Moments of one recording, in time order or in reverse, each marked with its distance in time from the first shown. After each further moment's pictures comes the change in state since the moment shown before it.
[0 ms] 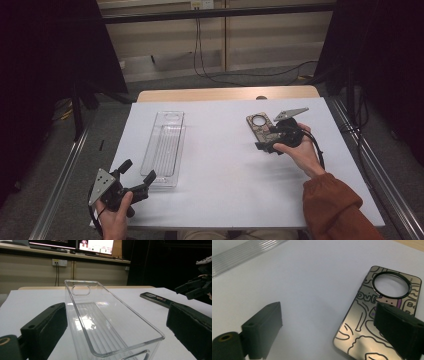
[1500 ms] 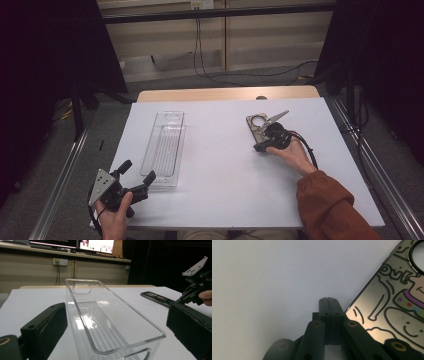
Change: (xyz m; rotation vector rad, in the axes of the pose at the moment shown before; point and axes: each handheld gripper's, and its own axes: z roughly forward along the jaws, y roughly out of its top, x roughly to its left) left arm 0.001 -0.001 -0.001 0.005 0.002 -0.001; right arm 0.000 -0.007 0.040 0.229 0.060 -0.040
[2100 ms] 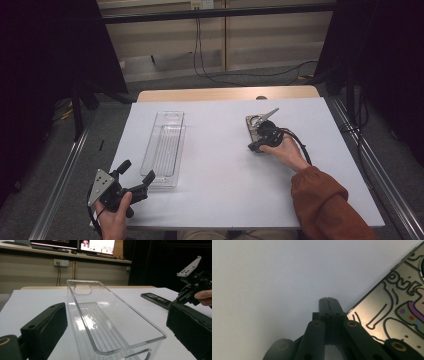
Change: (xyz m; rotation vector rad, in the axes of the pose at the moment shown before) left arm 0.000 0.001 -0.001 -0.006 0.011 -0.001; right arm 0.007 0.018 0.010 0.057 0.000 -0.020
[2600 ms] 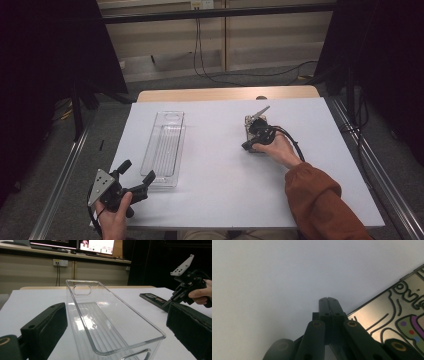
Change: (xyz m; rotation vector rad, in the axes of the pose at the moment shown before) left arm 0.000 0.000 0.001 0.001 -0.012 -0.002; right arm 0.006 0.020 0.013 0.024 0.025 -0.022
